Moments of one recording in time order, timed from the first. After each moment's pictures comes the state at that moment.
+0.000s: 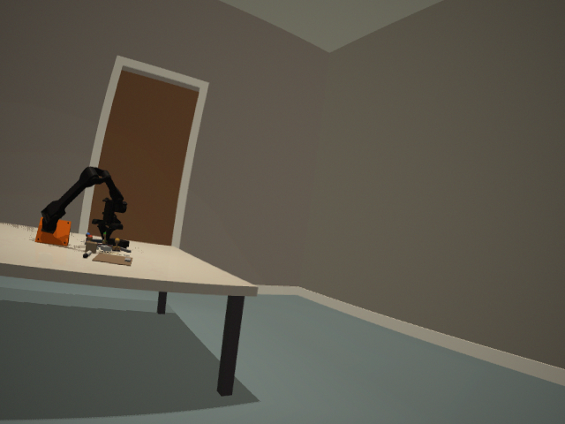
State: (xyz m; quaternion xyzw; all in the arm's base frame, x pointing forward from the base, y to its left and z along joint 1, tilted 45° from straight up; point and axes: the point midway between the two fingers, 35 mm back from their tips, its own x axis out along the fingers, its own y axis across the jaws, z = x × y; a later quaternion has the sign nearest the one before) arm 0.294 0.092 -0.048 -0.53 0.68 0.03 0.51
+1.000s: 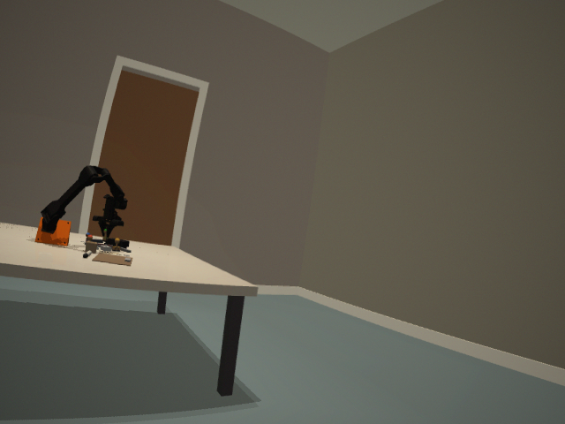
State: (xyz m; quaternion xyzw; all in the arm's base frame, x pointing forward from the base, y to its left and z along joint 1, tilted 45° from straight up) arm 0.294 0.105 -0.033 -0.53 0.68 0.03 0.51
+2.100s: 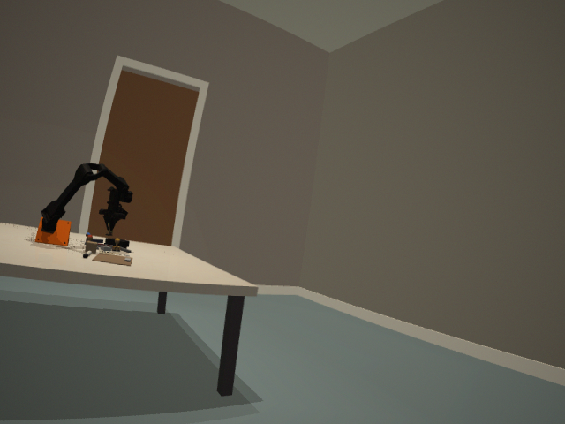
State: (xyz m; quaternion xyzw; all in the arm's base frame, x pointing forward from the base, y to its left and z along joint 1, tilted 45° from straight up) arm 0.308 0.097 0.032 -0.44 0.67 -0.06 0.59
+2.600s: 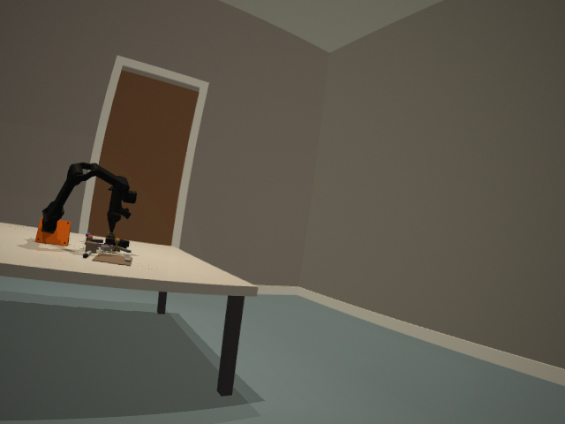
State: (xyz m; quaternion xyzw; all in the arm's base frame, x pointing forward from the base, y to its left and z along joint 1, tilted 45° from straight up) arm 0.316 0.028 0.098 -0.28 0.63 -0.23 0.68
